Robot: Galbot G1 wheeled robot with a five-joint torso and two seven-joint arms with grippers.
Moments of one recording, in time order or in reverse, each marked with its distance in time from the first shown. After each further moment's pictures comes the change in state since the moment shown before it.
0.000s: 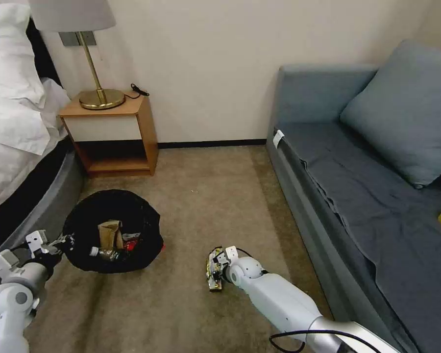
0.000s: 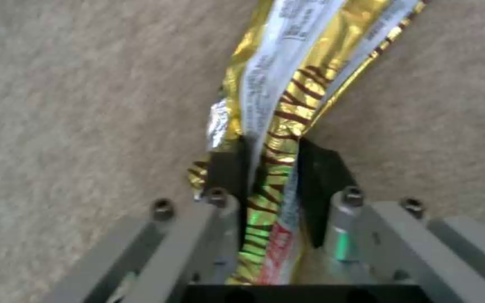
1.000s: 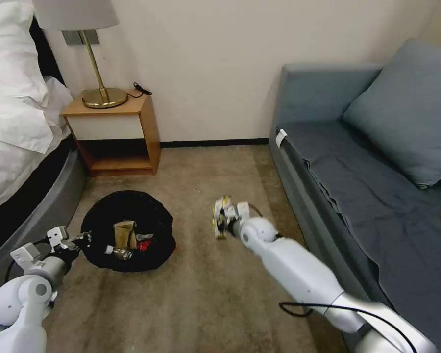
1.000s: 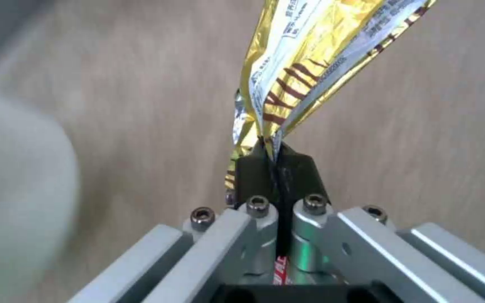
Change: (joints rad) left arm -0.061 -0.006 0.107 0.027 0.001 0.030 -0.020; right arm 0.143 -0.141 0.131 0.373 0.072 0.095 0.102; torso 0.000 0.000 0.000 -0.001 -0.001
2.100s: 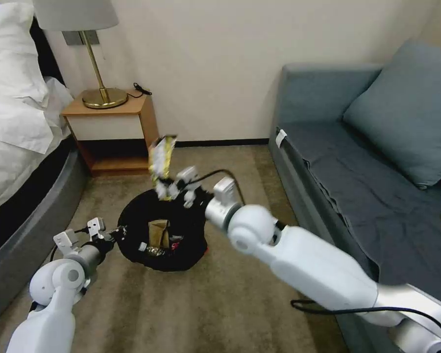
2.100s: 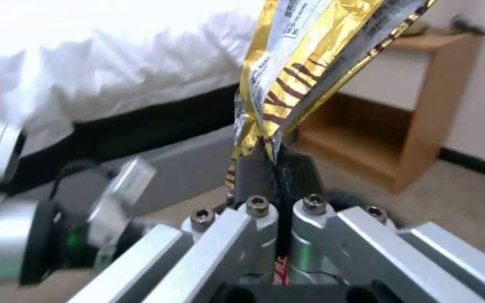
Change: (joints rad) left arm -0.042 -0.023 0.156 -0.085 -0.080 0.088 -0.112; right arm 0.074 -0.122 -0.314 0.505 -0.034 0.270 -0.082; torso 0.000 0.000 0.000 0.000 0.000
